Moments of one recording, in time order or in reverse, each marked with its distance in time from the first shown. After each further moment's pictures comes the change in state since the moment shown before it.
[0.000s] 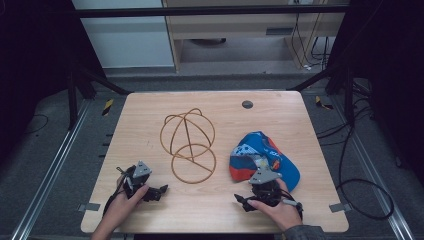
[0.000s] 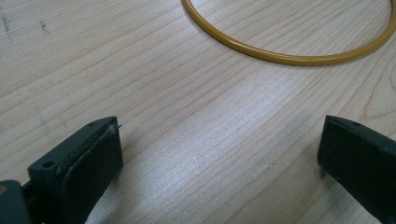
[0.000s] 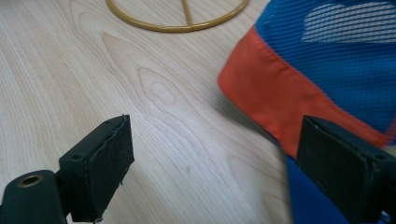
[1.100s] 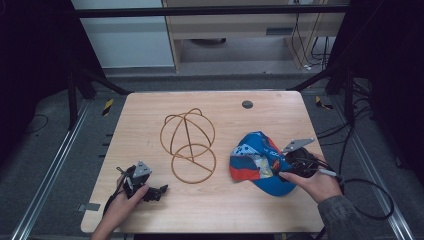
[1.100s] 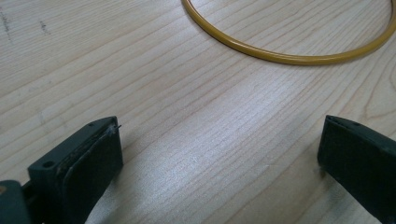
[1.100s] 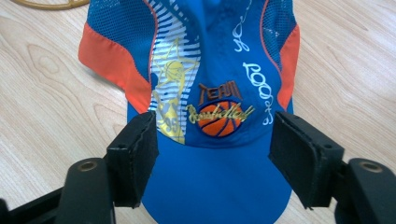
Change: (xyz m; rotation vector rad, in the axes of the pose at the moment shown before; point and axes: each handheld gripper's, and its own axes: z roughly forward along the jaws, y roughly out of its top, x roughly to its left) left arm 0.000 0.000 0.000 -0.002 -0.001 -0.003; right arm -0.088 0.039 -0.072 0.237 -0.139 0.056
